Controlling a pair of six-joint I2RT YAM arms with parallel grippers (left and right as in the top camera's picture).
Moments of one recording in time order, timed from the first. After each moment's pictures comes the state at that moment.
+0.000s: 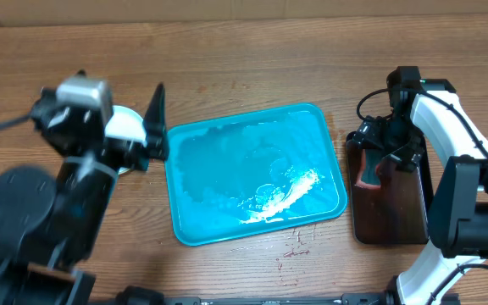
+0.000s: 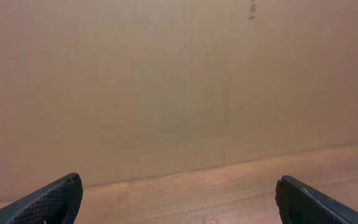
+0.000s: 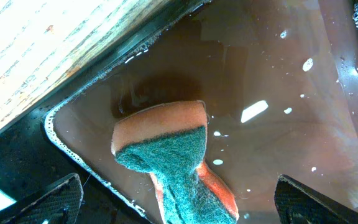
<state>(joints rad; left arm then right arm) -0.26 0.86 1.39 -0.58 -0.08 0.00 -0.03 1.92 1.38 -1.10 -0.02 0.57</state>
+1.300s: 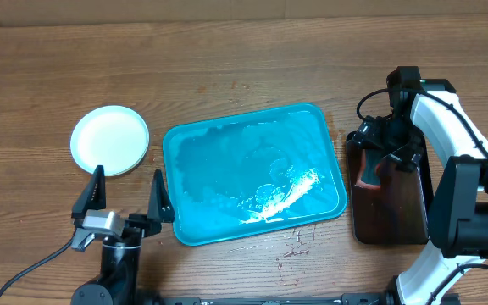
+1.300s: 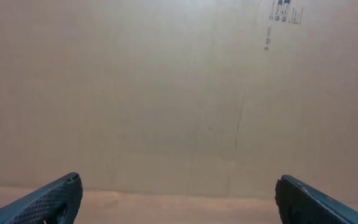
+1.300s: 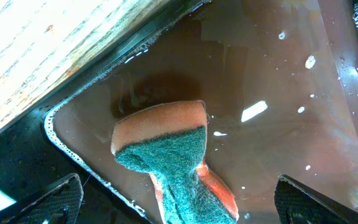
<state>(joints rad) -0.05 0.02 0.23 0.11 0.04 -0.17 -0.03 1.92 1.38 -1.10 -0.02 0.57</state>
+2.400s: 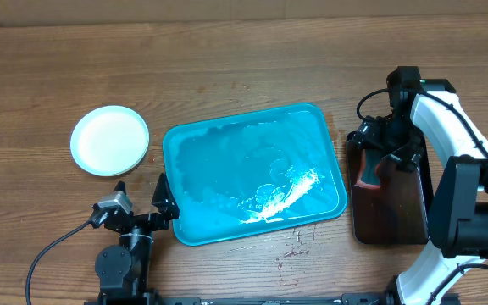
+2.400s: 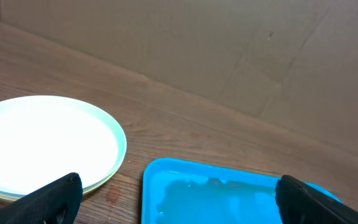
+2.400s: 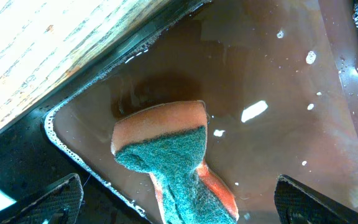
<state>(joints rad) 0.03 0.02 0.01 -0.08 0.02 -0.39 -0.03 1.92 1.38 -1.10 -0.02 0.57</state>
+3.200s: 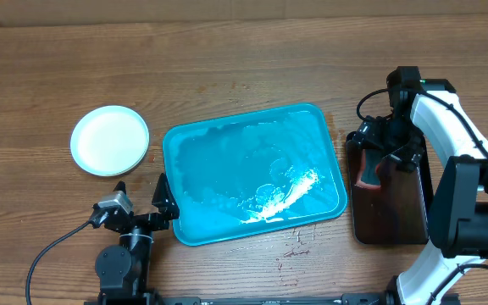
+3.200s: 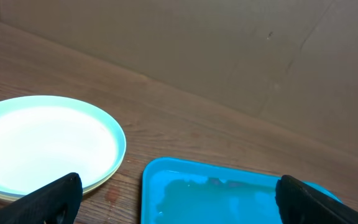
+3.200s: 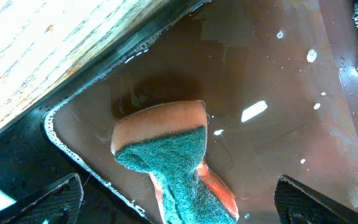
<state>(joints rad) 0.03 0.02 0.01 -0.08 0.02 -0.39 -0.03 1.92 1.38 -1.10 -0.02 0.57</state>
